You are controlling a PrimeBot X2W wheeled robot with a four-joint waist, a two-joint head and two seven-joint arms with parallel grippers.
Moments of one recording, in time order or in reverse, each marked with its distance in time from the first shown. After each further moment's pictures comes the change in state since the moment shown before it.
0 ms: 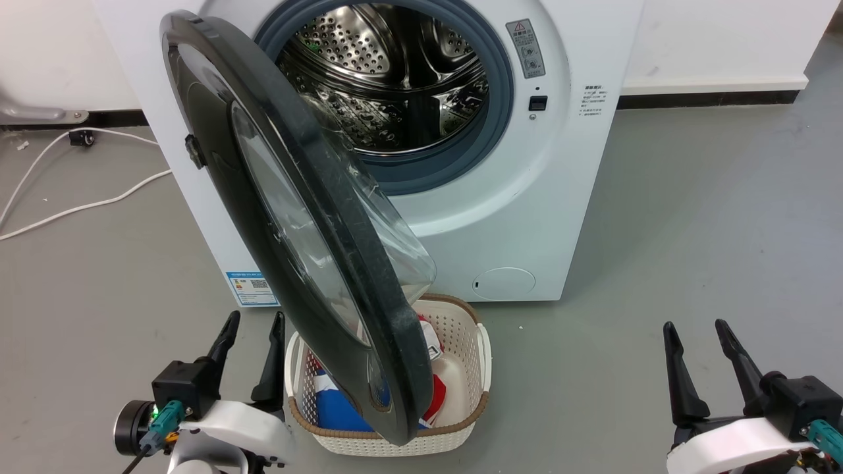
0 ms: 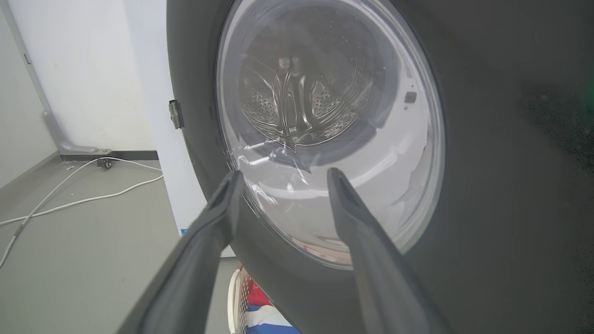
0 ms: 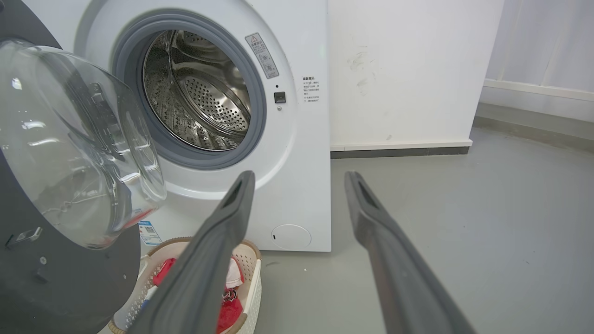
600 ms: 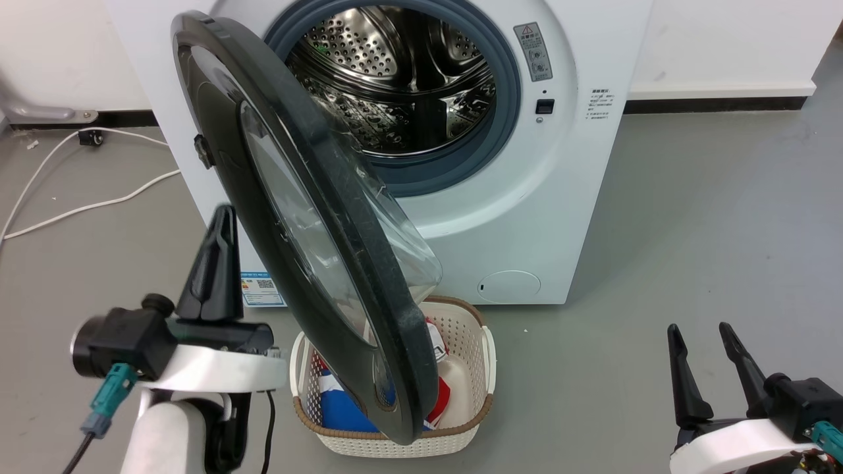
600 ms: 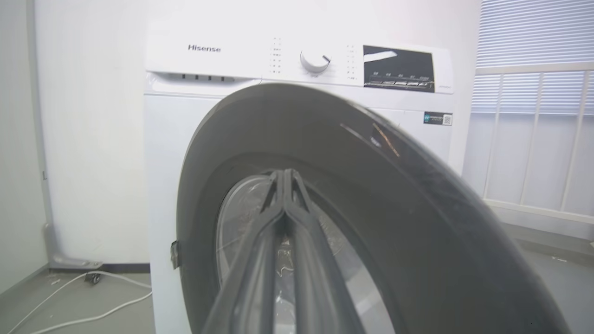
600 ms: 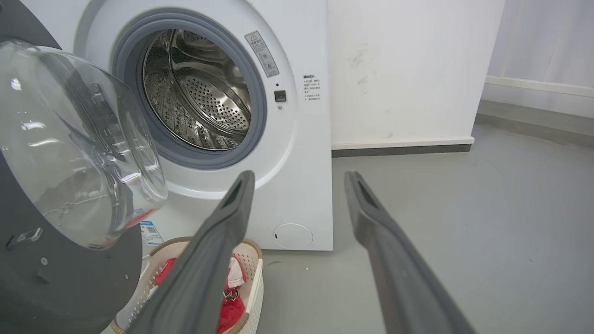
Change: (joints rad) left arm -0.065 -0.031 0.037 -0.307 0.007 0.008 -0.001; right arm 0.000 0.000 -0.010 0.012 0.008 0.000 -0.001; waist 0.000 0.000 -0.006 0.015
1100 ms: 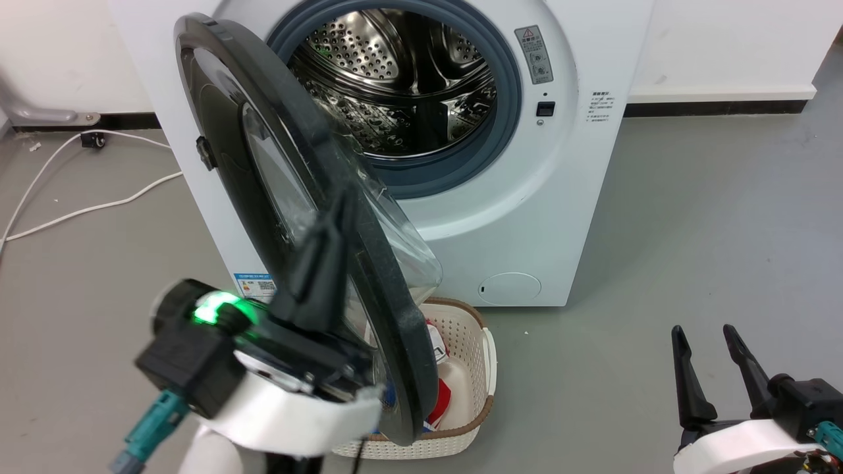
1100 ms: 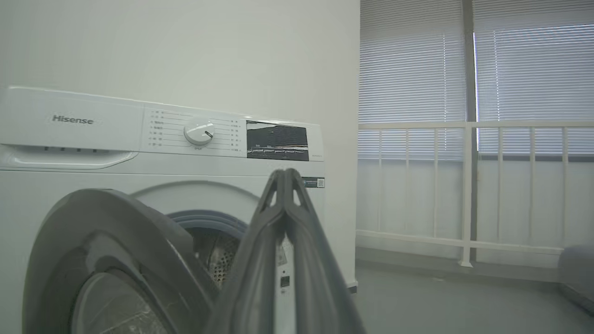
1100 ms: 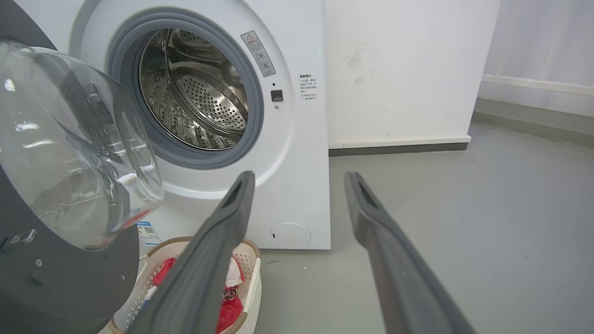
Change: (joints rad) left arm 0.016 -0.013 -0.236 -0.367 -0.096 -0.005 0.140; right arm 0.001 0.000 -0.012 0.002 0.001 0.000 0.009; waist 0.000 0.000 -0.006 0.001
